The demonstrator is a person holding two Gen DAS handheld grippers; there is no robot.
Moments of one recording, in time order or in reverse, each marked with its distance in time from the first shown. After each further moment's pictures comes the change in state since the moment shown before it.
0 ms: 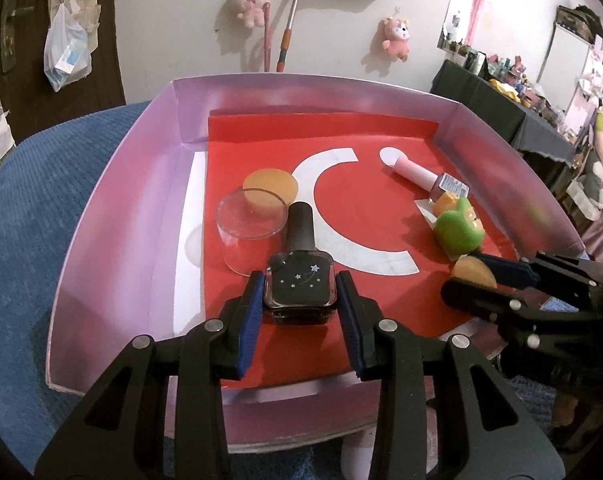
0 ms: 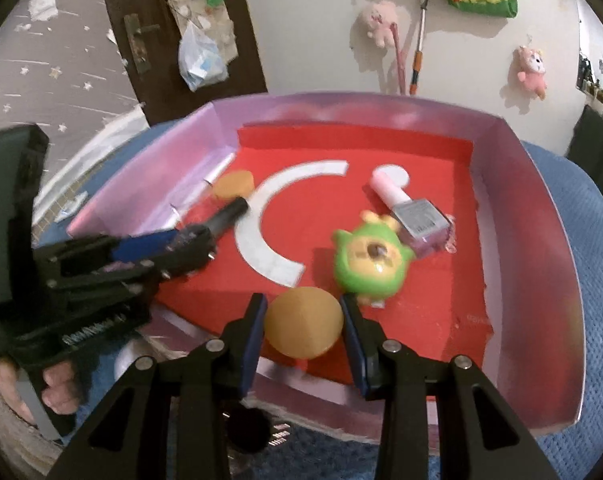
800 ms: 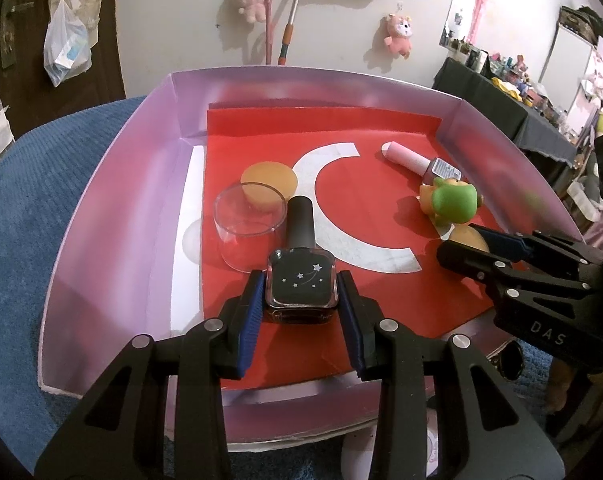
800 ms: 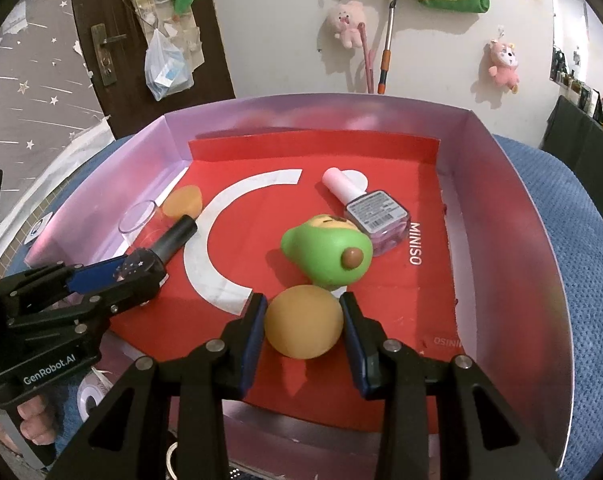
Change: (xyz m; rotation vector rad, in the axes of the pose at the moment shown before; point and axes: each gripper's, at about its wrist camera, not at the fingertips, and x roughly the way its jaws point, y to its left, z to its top) left arm 0.005 0.000 -0.001 -0.013 0.016 -0.004; right arm 0.010 -0.017 0.008 0.049 -0.023 -0.095
